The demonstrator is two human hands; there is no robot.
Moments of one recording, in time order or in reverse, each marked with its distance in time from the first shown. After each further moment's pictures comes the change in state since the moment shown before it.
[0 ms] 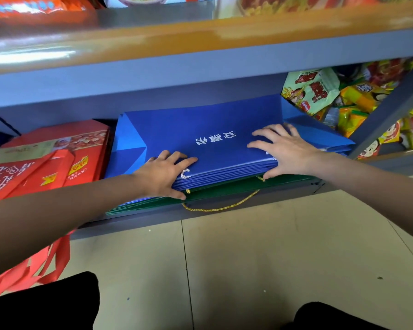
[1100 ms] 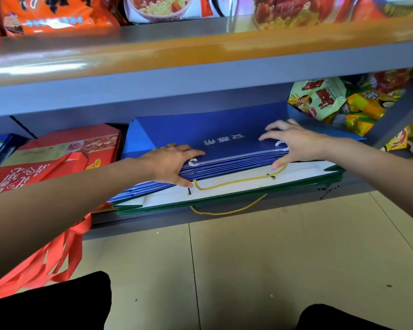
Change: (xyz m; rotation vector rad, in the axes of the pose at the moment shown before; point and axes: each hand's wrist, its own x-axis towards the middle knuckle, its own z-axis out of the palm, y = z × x) left_hand 0.003 -0.016 -0.031 -0.057 -0.031 -0.006; right_hand 0.009 0.014 -0.027 0.353 -0.018 0.028
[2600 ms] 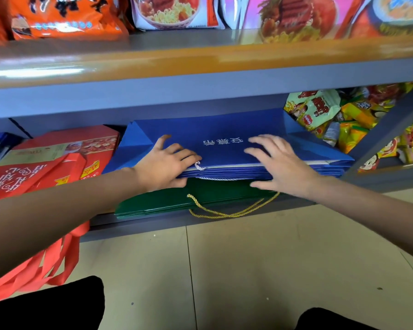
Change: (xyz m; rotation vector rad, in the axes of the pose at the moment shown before) left_hand -0.018 -0.008 0.011 0.425 0.465 0.234; right_hand -0.023 -0.045 0.036 -0.270 0.328 -0.139
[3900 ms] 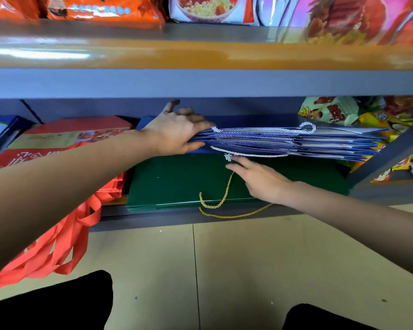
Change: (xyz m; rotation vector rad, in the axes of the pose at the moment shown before) left_hand 0.015 -0.042 -0.033 -0.131 -0.142 -0.209; right_hand 0.045 -0.059 0.021 0.074 -0.325 0.011
